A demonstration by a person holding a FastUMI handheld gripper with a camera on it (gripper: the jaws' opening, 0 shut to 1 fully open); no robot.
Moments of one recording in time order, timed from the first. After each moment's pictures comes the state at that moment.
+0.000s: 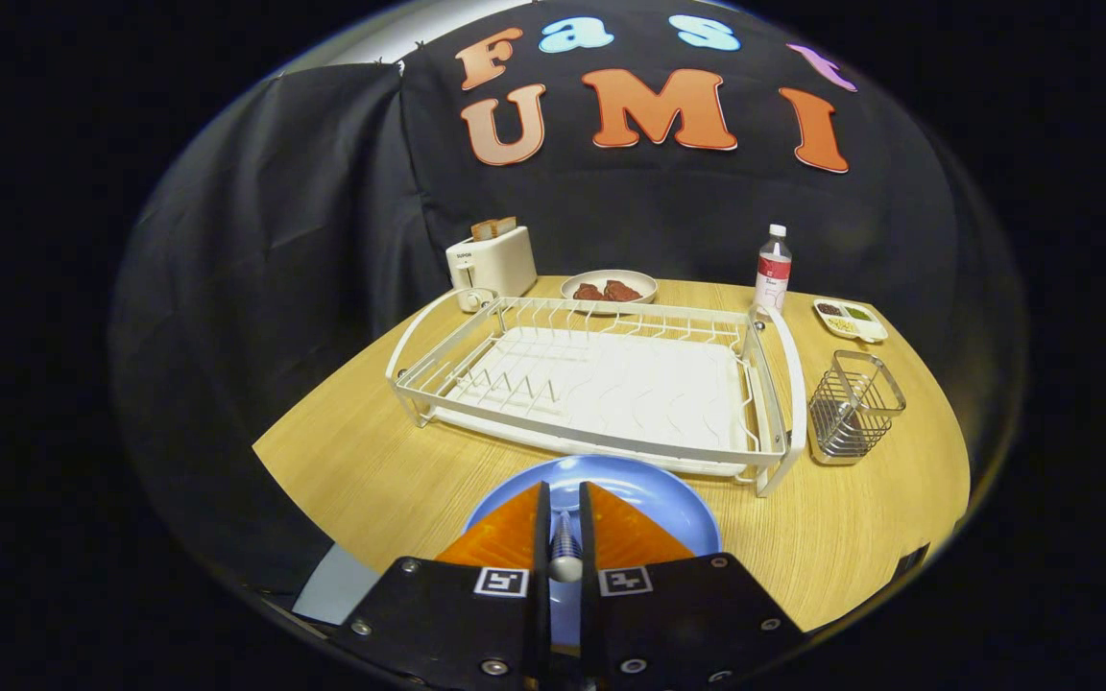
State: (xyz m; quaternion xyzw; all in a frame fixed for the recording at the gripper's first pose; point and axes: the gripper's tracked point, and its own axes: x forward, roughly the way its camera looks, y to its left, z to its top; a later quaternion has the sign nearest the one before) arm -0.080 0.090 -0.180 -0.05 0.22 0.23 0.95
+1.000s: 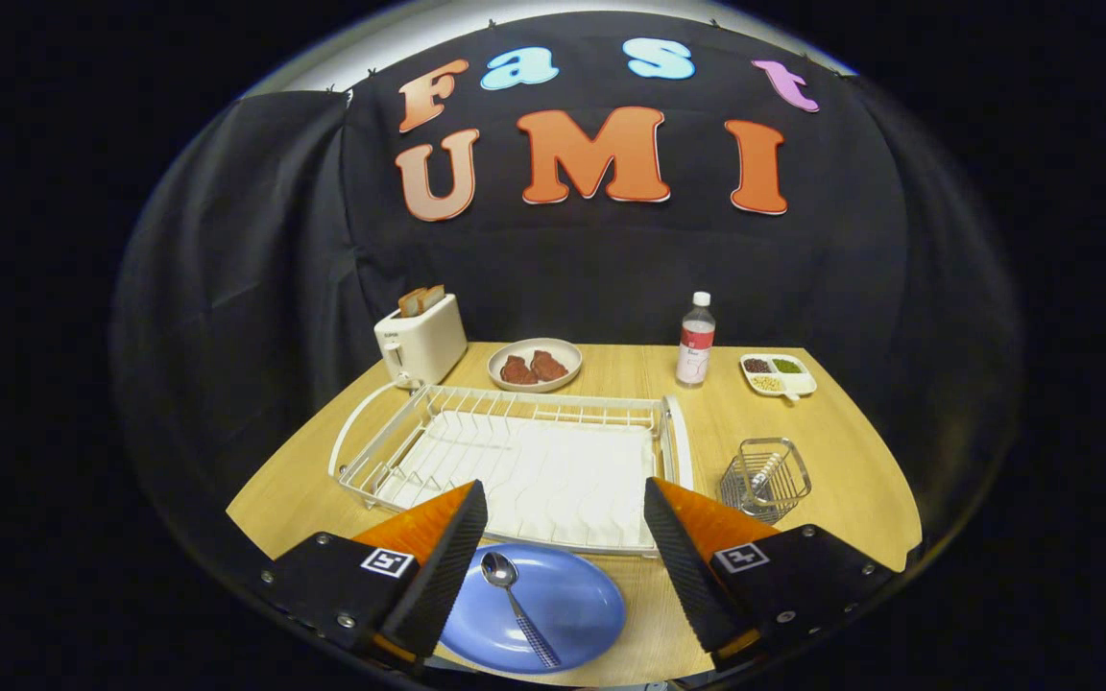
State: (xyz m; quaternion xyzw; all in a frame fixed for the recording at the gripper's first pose) arm -0.023 0.045 -0.066 -0.03 0.15 0.13 0.98
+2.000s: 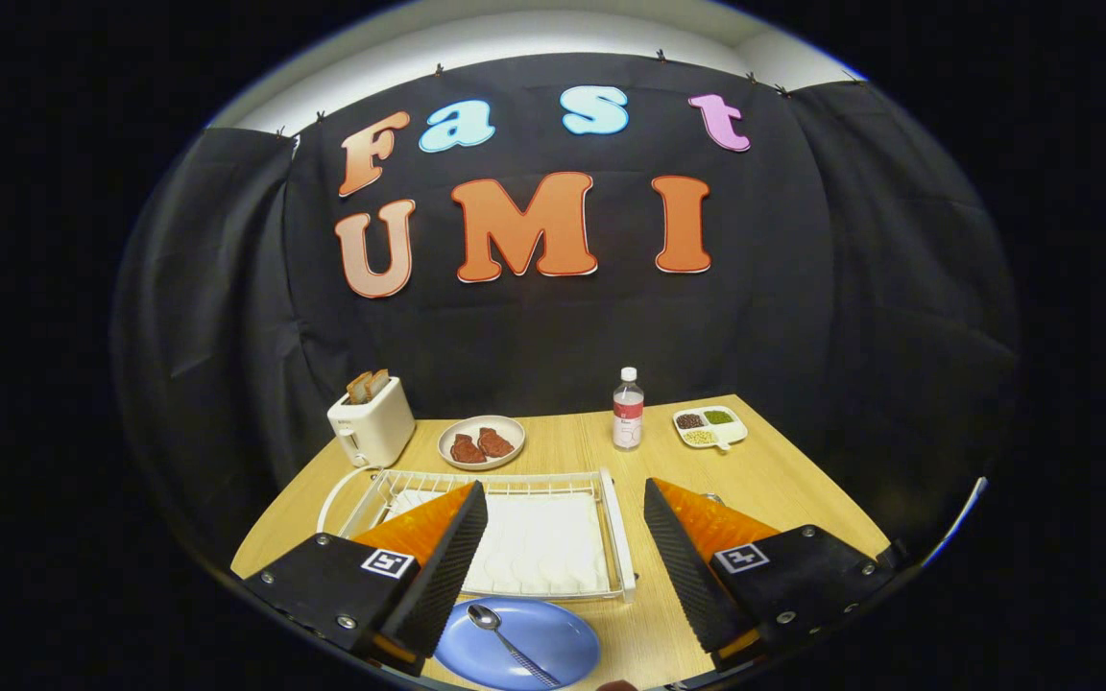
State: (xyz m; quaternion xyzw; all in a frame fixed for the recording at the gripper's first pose) arm -0.029 0.013 0.008 0.01 0.08 0.04 1.00
